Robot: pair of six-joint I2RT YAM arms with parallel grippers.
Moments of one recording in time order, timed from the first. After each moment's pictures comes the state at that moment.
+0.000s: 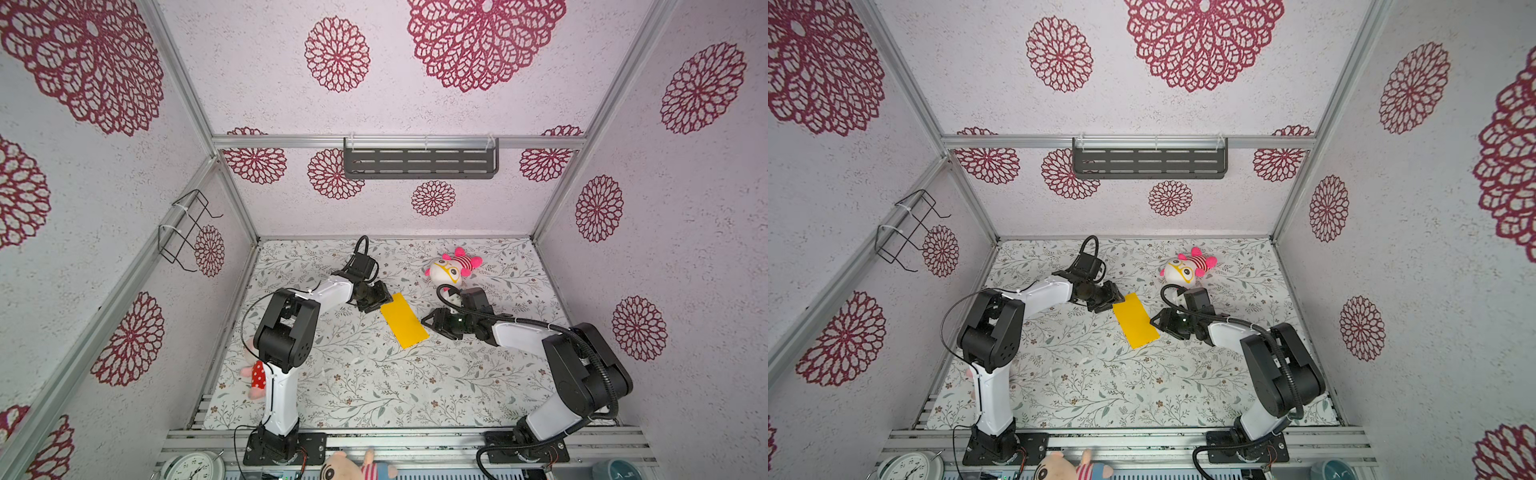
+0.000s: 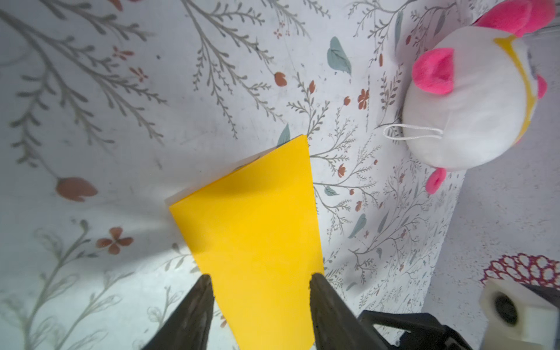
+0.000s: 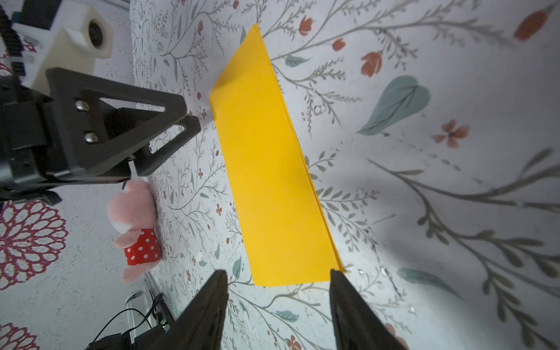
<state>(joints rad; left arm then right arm) -0.43 2.04 1.39 -0.40 0.37 -0.77 0.42 1.61 0.74 0.05 -0.53 0.75</state>
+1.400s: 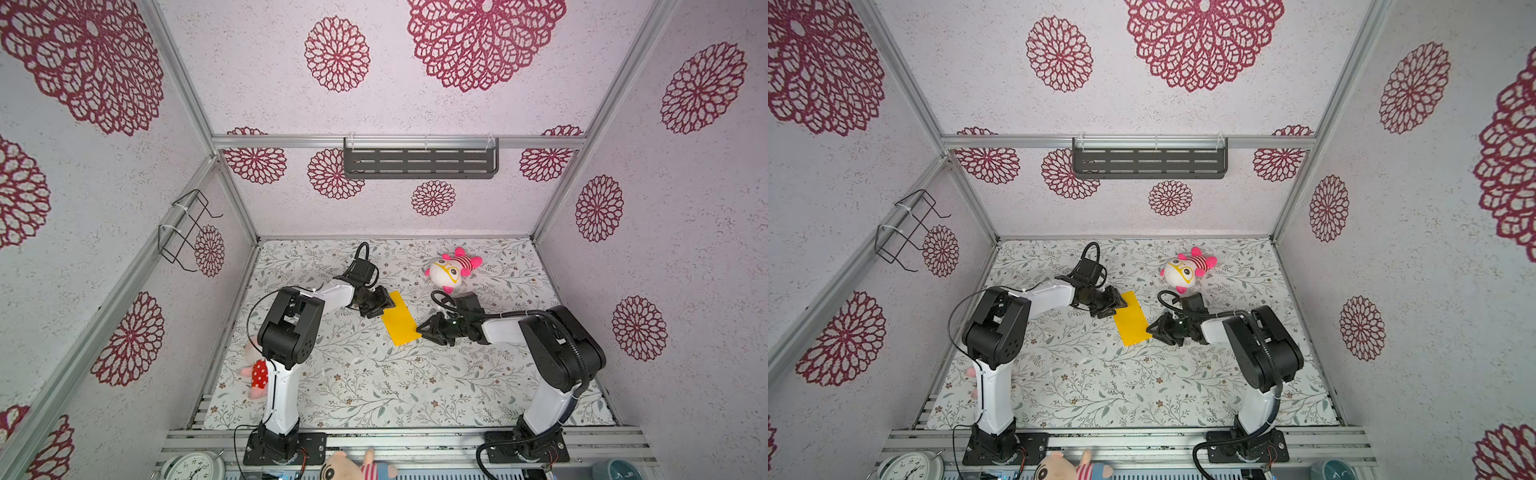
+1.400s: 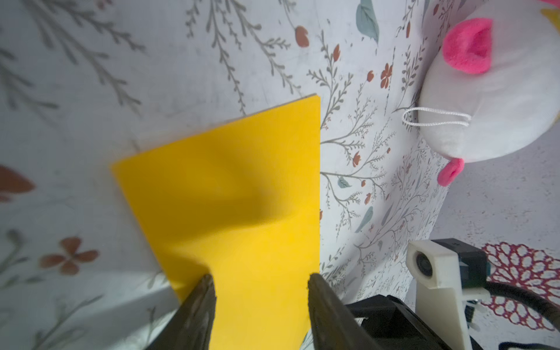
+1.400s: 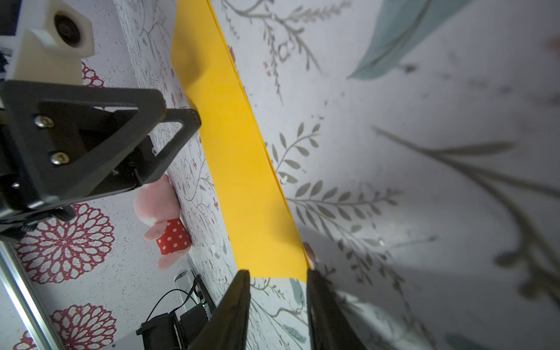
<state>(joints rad) -0.43 2.08 1.36 -0.35 0.44 -0.79 0.41 1.79 0.75 0.17 -0.69 0.90</state>
